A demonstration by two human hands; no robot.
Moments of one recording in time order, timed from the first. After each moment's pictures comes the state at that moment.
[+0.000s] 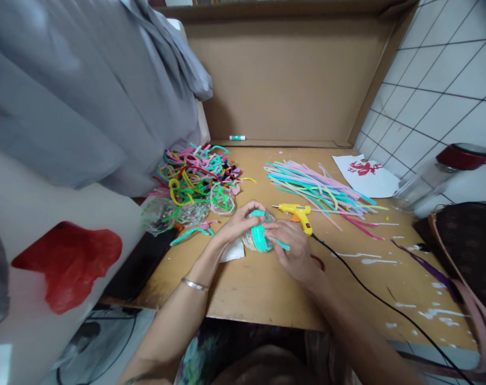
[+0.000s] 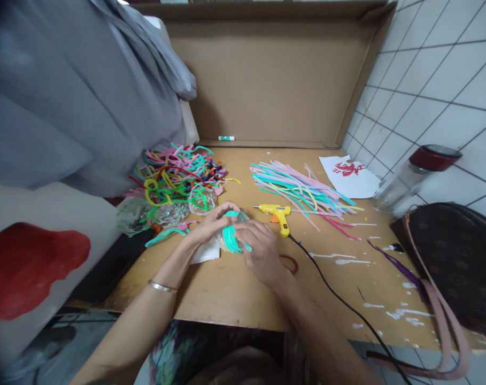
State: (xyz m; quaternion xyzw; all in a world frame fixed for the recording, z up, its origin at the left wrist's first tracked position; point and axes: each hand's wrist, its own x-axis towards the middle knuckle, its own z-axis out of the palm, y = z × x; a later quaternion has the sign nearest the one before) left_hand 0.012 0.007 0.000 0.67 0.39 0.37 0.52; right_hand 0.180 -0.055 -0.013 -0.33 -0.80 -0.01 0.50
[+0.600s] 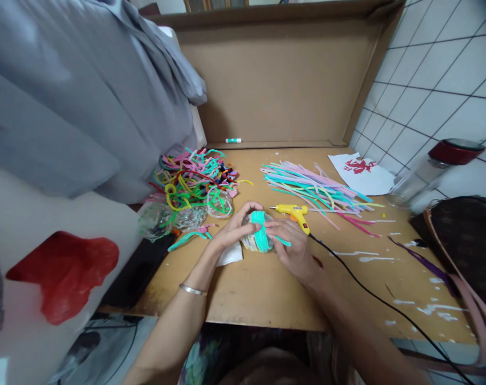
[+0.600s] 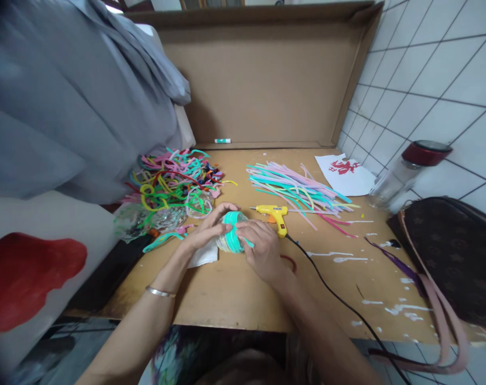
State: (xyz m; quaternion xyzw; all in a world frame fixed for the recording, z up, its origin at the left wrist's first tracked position) left_hand 0.002 0.006 -0.006 0.72 0.34 0.34 0.51; right_hand 0.187 -0.051 -0.017 -0.34 -0.79 0.01 0.51
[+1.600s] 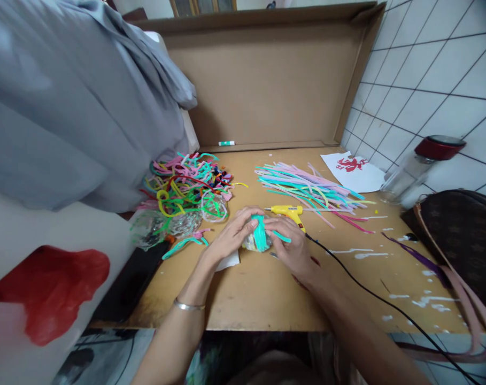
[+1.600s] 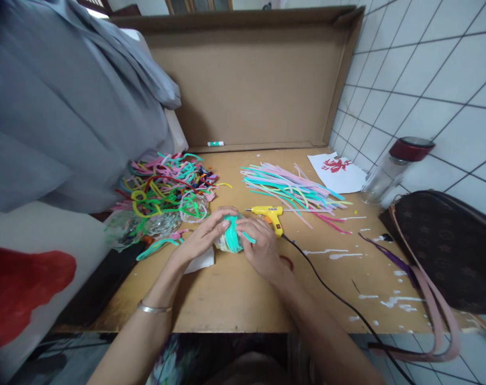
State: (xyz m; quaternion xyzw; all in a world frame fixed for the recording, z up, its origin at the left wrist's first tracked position) left_hand 0.006 -0.005 0.003 0.82 0.34 0.31 0.35; right_hand 0.188 -0.044 -0.024 -0.38 -0.75 0.06 0.54
